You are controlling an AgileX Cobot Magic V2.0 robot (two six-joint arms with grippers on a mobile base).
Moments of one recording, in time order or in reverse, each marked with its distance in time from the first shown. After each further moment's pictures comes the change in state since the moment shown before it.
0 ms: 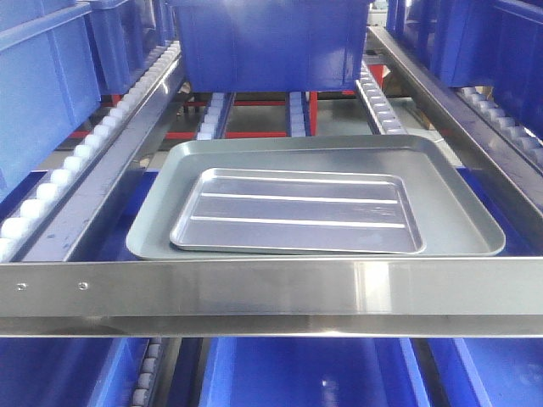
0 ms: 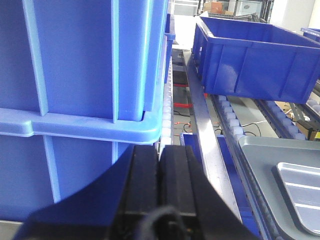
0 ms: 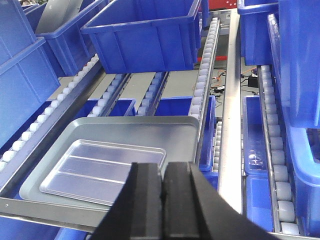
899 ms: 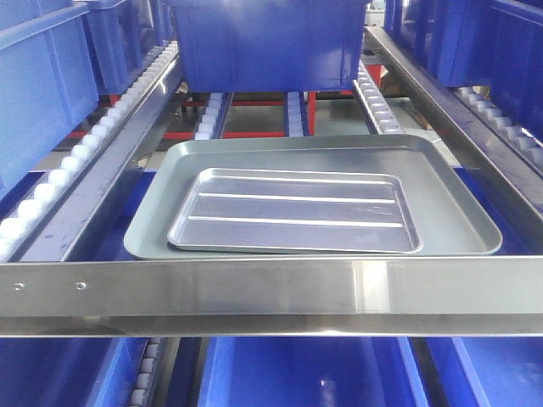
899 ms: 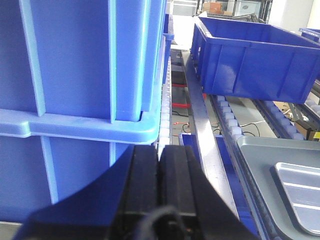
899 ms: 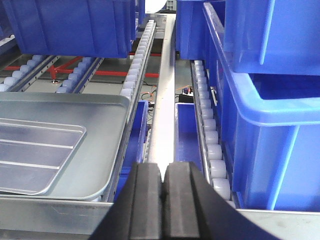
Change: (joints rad) left arm 0.000 0.000 0.000 0.000 0.000 0.000; right arm -0.391 -0.101 0.521 0.325 -0.509 -0.472
